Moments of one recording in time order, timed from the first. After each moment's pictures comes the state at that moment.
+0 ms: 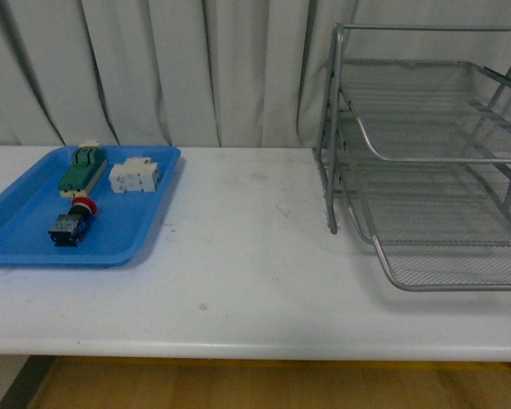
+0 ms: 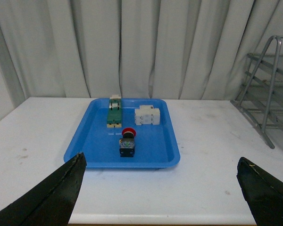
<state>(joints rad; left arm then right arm) 0.00 0.01 0.01 0.00 0.00 0.00 0.00 1.10 0.00 1.11 0.00 0.01</state>
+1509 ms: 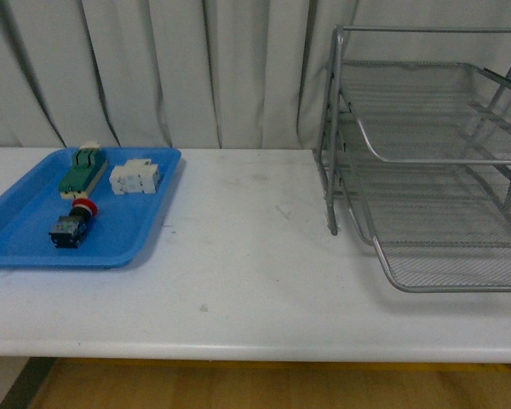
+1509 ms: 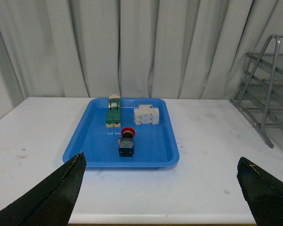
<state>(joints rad) 0.00 0.01 0.01 0.00 0.00 0.00 0.00 0.01 0.01 -0.01 0.00 0.00</state>
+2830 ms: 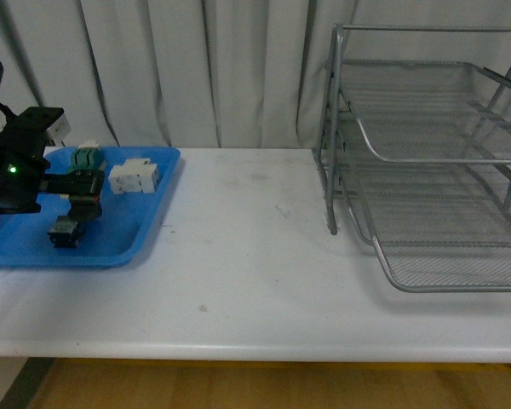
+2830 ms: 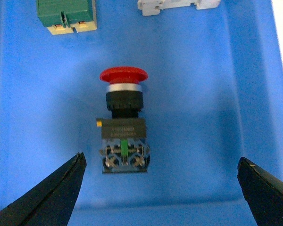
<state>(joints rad) 0.06 2.15 1.33 -0.05 0.05 0.11 0.00 0.00 0.01 0.00 0.00 0.00</state>
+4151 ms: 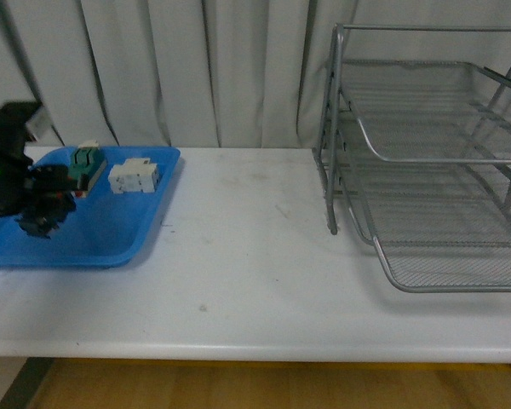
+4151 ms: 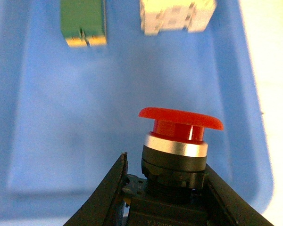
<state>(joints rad) 0.08 2.02 1.17 0.09 0.09 0.07 0.00 0.00 0.01 0.00 0.00 0.00</state>
